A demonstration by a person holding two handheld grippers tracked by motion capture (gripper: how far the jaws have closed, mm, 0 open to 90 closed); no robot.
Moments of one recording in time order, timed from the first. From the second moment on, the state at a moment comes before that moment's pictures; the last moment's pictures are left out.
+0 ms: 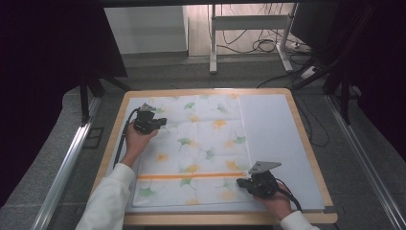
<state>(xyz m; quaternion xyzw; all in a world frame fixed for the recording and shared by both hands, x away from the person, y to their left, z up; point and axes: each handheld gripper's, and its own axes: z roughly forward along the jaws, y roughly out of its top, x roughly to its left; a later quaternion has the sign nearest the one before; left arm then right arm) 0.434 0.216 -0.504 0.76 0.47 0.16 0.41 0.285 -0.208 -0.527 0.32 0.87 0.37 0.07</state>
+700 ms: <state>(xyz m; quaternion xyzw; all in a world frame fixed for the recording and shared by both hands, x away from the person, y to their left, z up) 0.339 0.211 -0.497 0.77 0.43 0.13 0.46 0.287 -0.207 -0.527 0.32 0.87 0.37 0.07</state>
